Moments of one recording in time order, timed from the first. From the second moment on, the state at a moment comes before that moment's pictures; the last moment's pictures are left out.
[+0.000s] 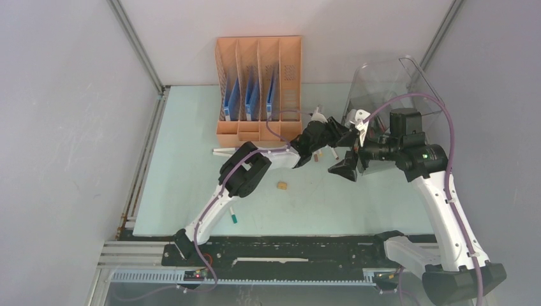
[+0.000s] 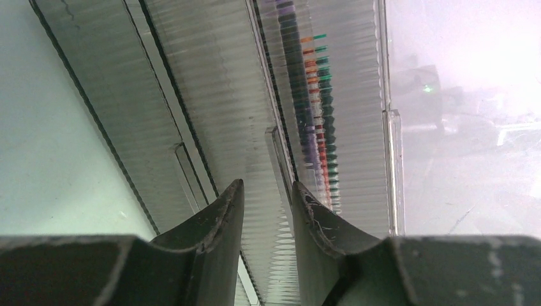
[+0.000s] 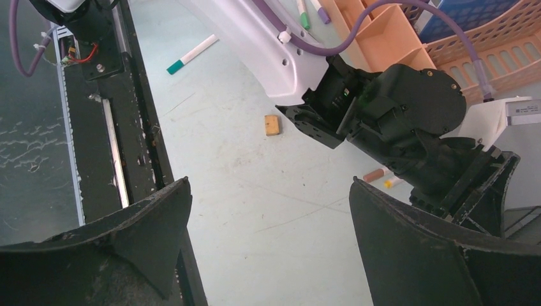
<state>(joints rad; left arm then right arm) -0.85 2.51 1.78 0.62 0.12 -1.26 0.19 1.02 1.21 -0.87 -0.92 -0.56</state>
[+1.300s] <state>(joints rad) -0.84 2.28 1.34 0.87 0.04 -1.23 0.20 1.03 1.20 -0.87 -0.92 -0.57</state>
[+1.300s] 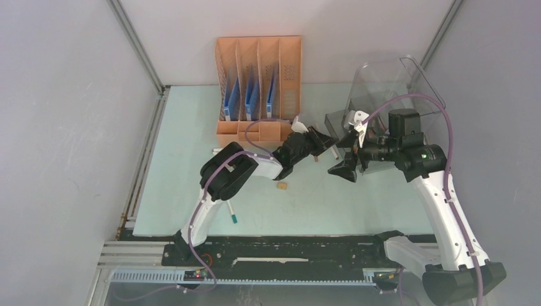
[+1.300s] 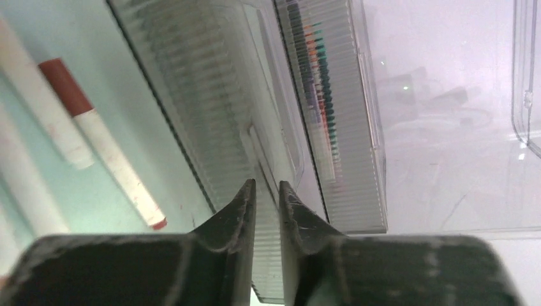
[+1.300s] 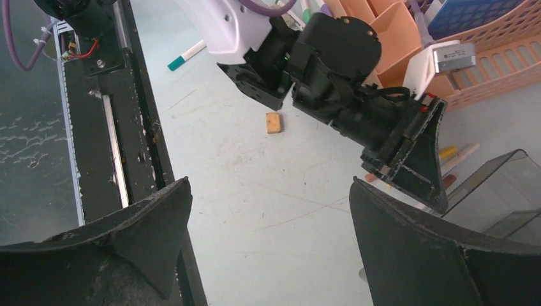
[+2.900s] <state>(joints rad) -0.72 0.92 0.41 0.29 -0.57 -0.23 0.70 1.33 1.00 -0.62 -0.59 -0.71</state>
